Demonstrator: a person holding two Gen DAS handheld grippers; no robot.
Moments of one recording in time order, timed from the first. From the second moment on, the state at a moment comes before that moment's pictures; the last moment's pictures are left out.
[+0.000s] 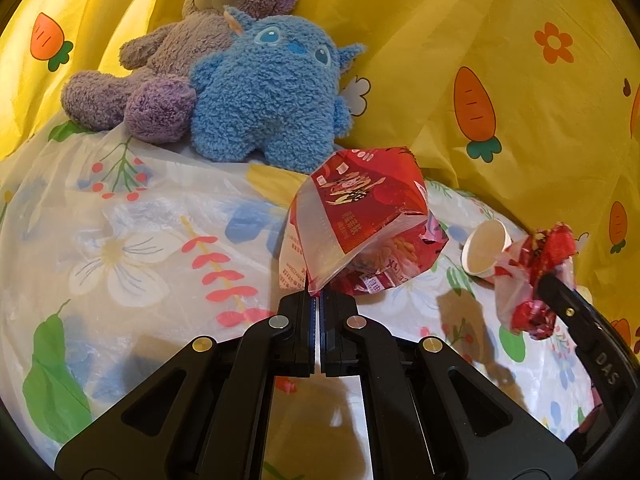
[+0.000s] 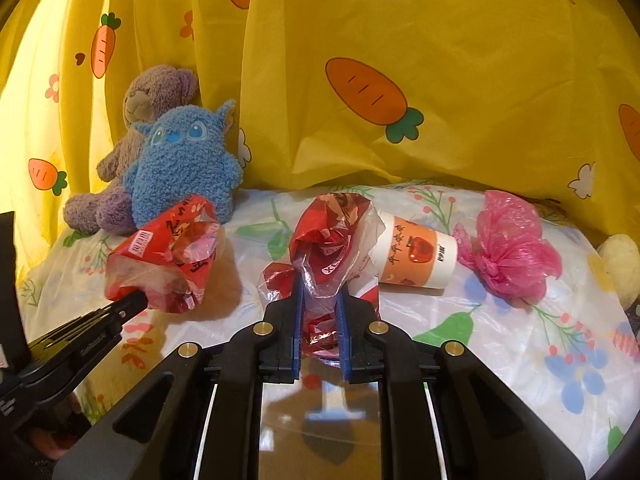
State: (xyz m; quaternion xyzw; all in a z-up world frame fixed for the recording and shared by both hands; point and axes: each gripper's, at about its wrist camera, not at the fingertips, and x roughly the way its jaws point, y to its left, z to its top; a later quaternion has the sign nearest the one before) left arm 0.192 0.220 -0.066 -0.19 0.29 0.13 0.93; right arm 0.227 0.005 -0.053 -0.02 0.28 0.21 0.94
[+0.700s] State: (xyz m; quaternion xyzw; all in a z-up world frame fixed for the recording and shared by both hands) left arm 0.142 0.129 -0.024 -0.14 0.27 0.06 0.95; right arm 0.132 -0.125 -0.044 0.00 0.25 0.15 0.95
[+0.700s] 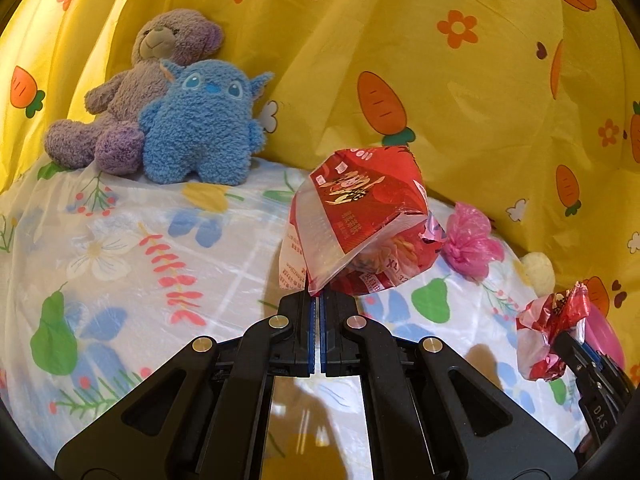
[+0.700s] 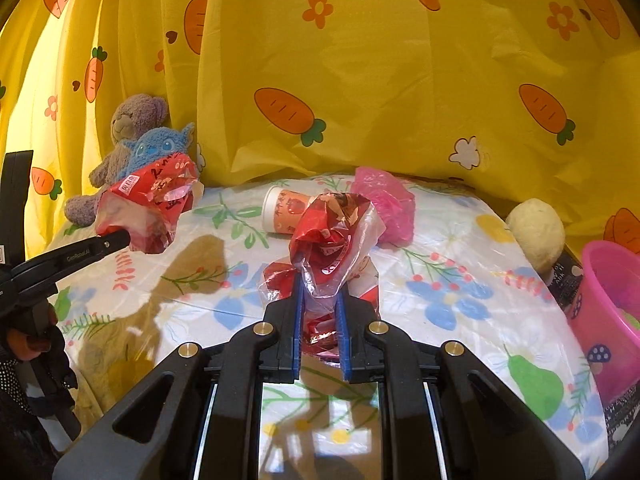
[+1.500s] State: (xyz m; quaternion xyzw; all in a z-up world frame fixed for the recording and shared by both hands) left arm 0.142 -0.111 -0.010 -0.03 0.28 -0.15 0.95; right arm 0.101 -0.296 -0.030 0.06 0.22 0.01 0.97
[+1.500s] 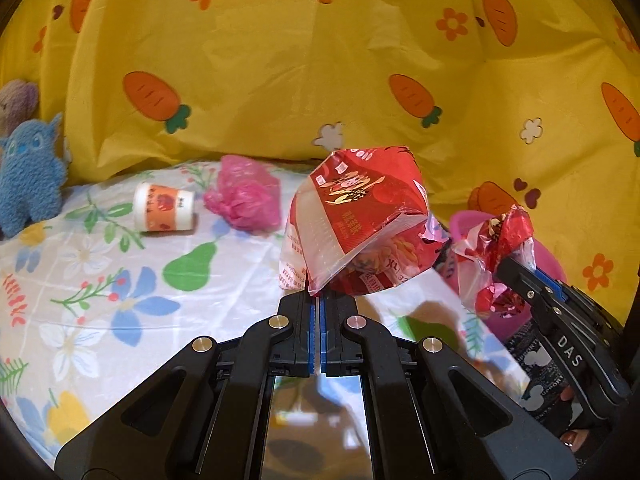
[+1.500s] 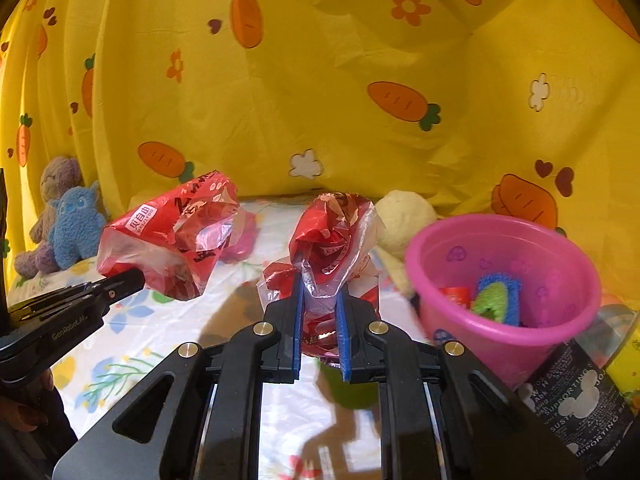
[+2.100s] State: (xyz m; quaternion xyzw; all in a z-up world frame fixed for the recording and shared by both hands) left arm 0.207 -0.312 -0.015 0.05 0.32 -0.32 0.89; right arm 0.124 -0.455 -0.039 0.10 0.25 -0.18 0.95
